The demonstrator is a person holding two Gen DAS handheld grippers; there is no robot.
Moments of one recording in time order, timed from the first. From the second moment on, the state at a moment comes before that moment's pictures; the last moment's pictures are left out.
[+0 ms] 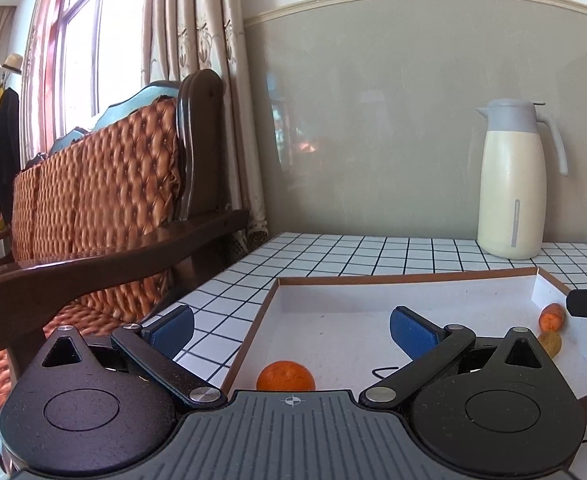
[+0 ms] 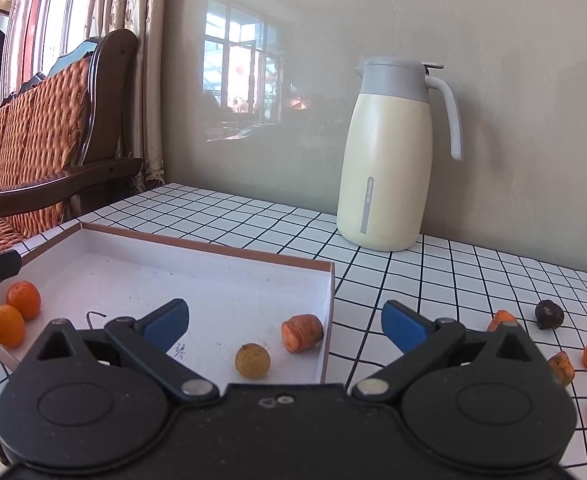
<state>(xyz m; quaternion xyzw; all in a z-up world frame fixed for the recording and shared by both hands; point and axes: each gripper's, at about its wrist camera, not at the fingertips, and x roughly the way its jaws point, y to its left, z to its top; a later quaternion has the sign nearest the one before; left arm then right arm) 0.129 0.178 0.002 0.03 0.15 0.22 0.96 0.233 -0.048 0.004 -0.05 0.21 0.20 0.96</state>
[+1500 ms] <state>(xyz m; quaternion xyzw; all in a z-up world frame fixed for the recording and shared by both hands) 0.015 0.108 0.031 -0.04 -0.03 0.17 0.98 0.151 -0.164 0.023 0.01 0.18 0.13 0.97</state>
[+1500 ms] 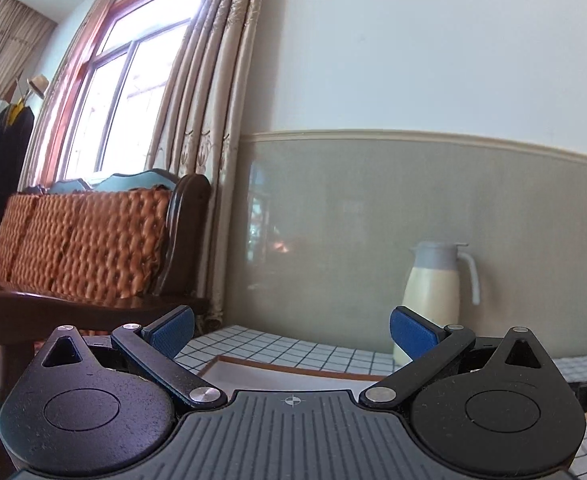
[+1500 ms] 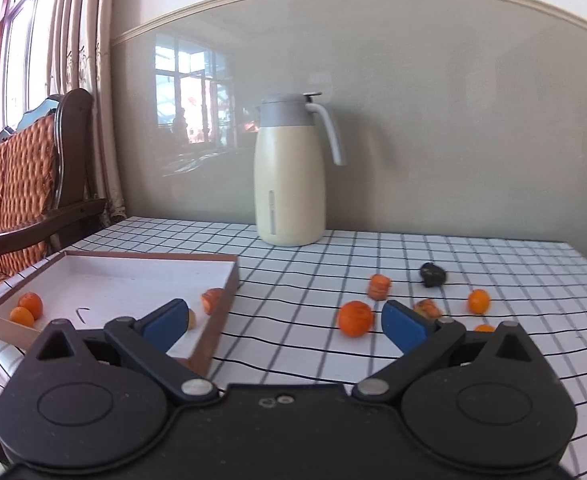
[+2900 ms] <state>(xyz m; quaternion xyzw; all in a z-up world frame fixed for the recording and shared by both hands) 0.061 -0.034 0.010 -0.01 0.07 0.00 1.00 0.124 -0.265 0.013 -0.02 0.17 0.04 0.98</state>
